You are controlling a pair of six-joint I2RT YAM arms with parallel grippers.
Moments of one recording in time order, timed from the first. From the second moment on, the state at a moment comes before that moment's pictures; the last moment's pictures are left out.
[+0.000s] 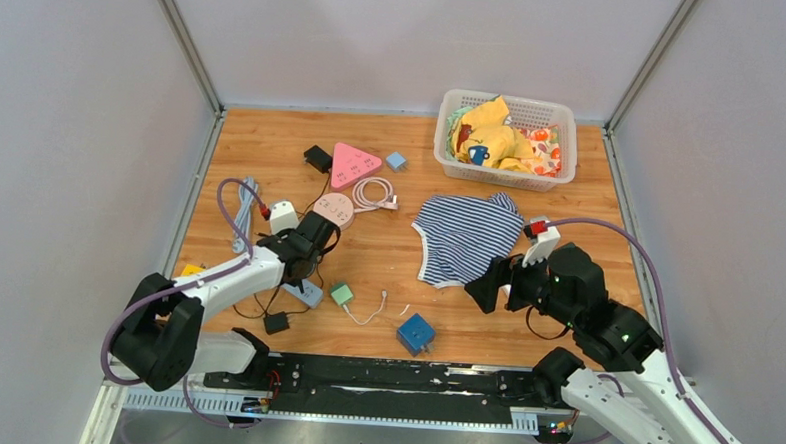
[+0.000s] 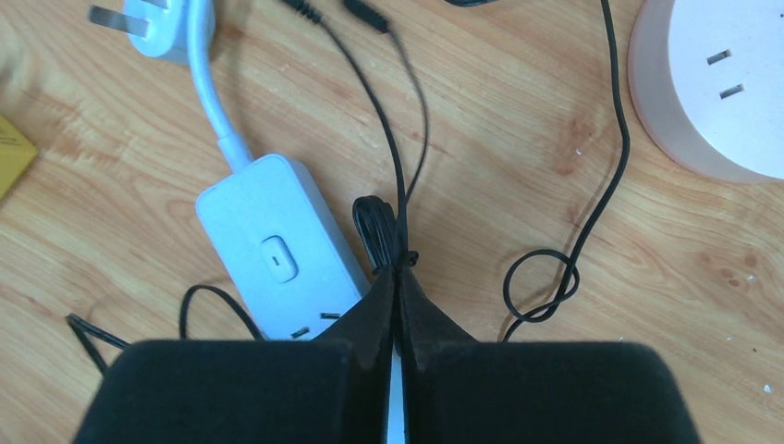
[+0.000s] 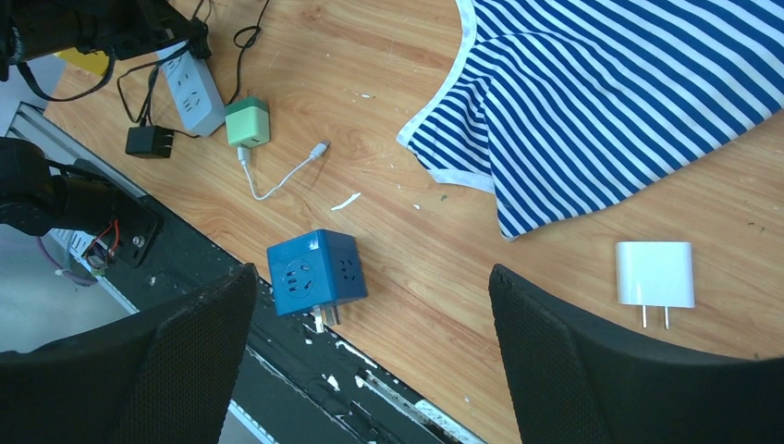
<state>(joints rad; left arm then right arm) -0.52 1.25 0.61 -0.49 -0.70 -0.89 0.70 0.51 0.75 -0.72 -0.04 0.41</state>
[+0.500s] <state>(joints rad) -0.52 0.88 0.64 -0.69 -0.80 -0.91 0.70 0.66 0.74 -0.59 -0.05 0.40</state>
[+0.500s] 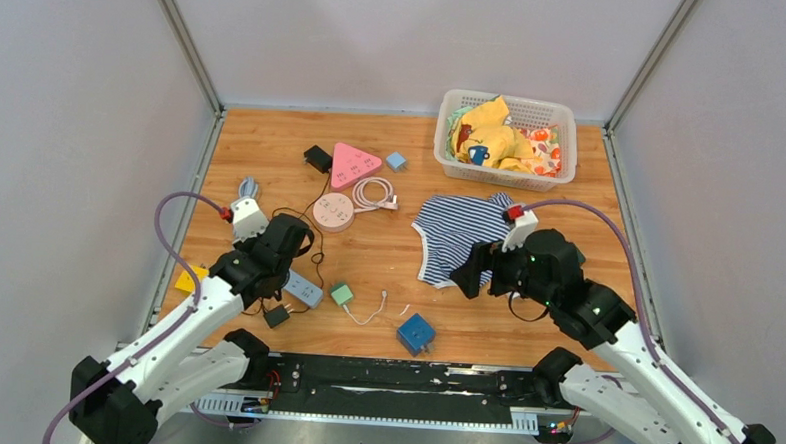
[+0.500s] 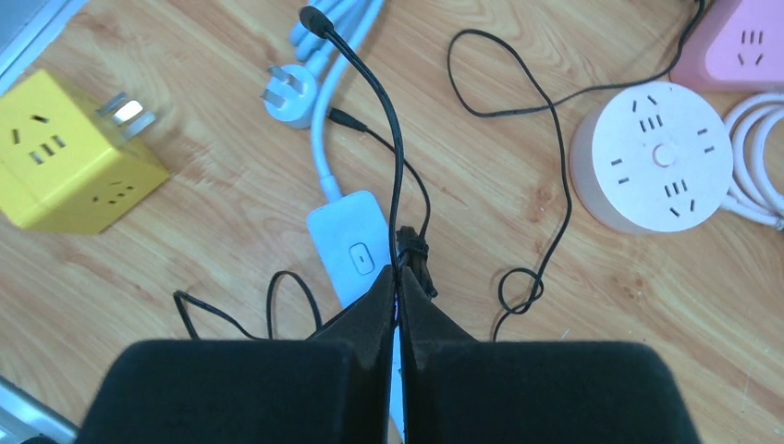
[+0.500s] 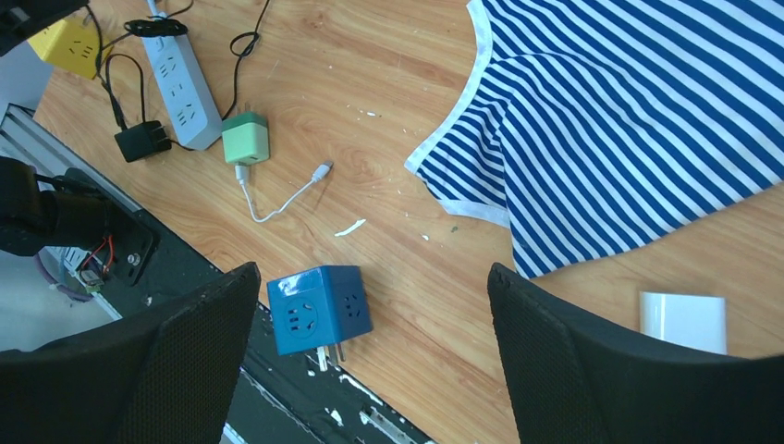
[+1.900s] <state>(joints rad) -0.37 0.61 0.63 -0.92 -0.74 -0.98 1.14 1.88 1.19 0.13 -0.06 0.17</state>
